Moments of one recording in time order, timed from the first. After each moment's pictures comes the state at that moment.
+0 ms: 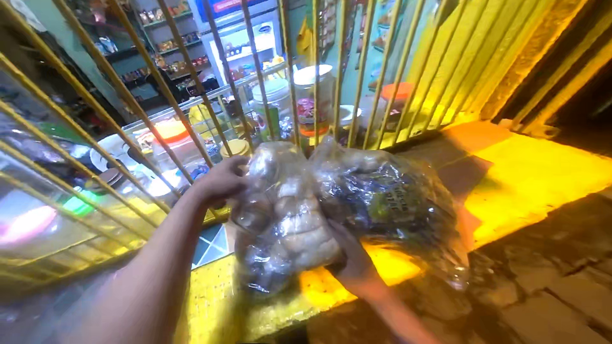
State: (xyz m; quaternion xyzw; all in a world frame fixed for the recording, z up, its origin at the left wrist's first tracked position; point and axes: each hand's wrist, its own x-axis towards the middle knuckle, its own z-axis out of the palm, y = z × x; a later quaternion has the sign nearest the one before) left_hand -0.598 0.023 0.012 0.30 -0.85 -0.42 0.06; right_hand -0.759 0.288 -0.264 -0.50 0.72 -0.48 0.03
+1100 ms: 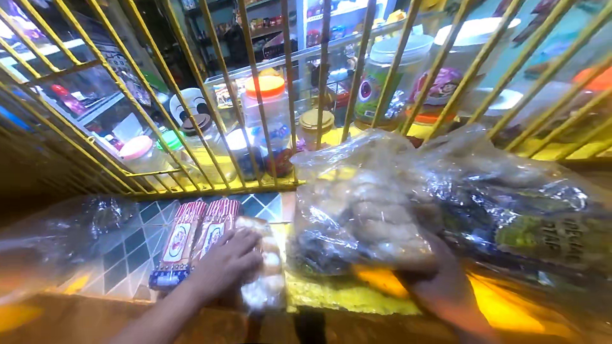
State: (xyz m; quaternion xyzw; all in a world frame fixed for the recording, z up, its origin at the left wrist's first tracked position) left_hand -0.342 0.103 -0.169 0.21 -0.98 0.01 0.03; right_hand -0.772 0.296 -0.265 -0.50 0.73 -0.46 0.05
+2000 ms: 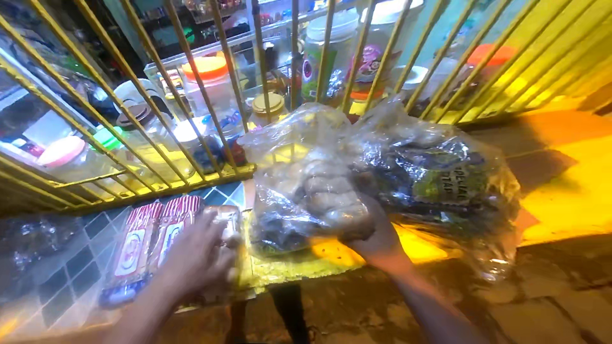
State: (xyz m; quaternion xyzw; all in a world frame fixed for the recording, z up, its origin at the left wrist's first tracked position) left_hand -0.388 0.119 -0.115 0.34 -0.94 -0.07 0.04; right_hand -0.759 0.297 -0.243 -0.48 0.71 -0.51 0.11
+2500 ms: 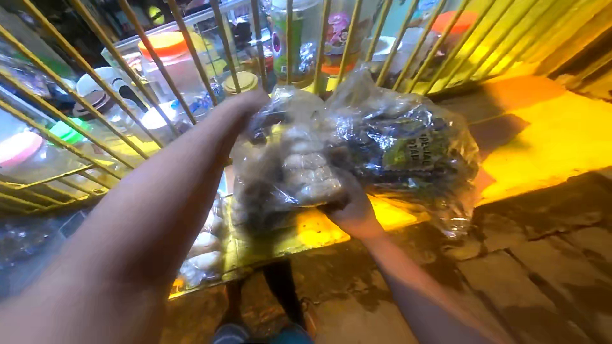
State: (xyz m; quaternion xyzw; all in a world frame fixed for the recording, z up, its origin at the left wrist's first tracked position) left_hand -0.650 0.042 0.011 0.33 -0.91 -0.24 -0.10; right_hand -0.748 0.295 -0.228 -0.48 0.71 -0.50 0.08
